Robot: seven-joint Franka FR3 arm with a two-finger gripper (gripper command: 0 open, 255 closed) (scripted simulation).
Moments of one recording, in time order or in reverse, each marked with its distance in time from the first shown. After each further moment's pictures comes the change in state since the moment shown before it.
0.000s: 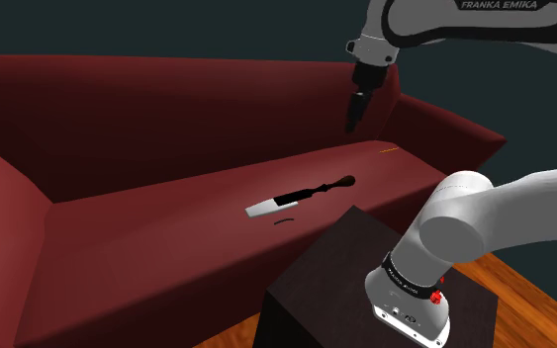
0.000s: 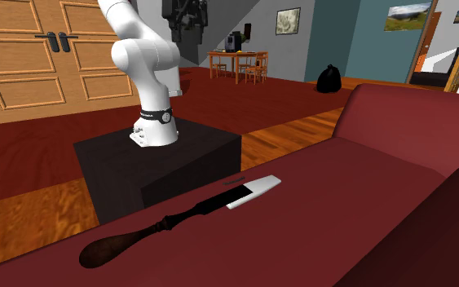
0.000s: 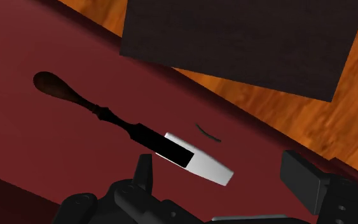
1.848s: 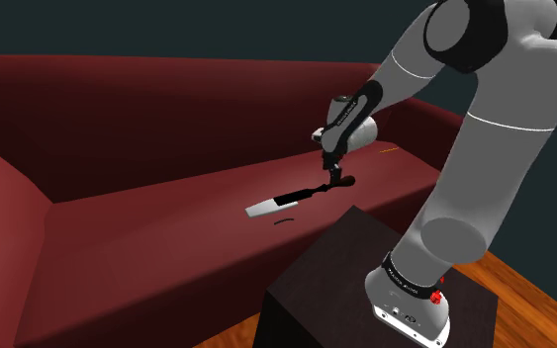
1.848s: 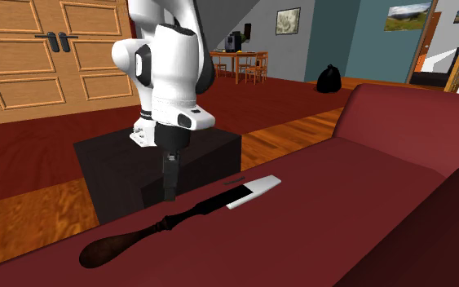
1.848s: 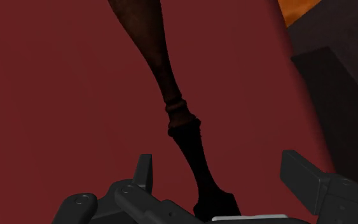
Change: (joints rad) arm 0.035 0.961 -0.395 -0.076 -0.042 1.071 -0.904
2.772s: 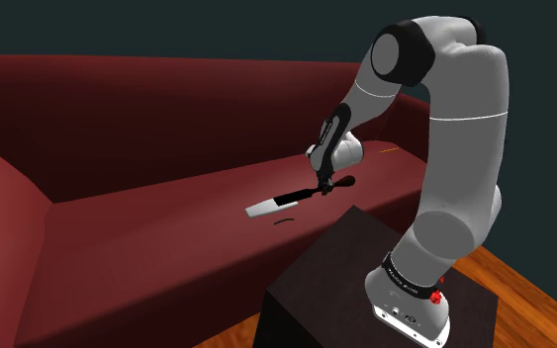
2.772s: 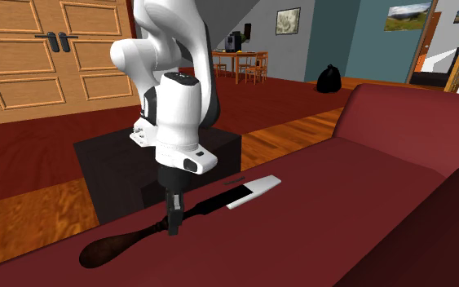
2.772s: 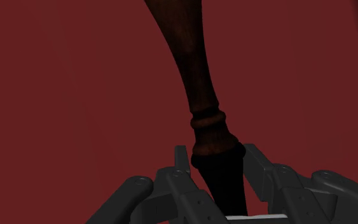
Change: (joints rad) arm -0.152 0.297 0.172 0.097 0.158 0.205 -0.177
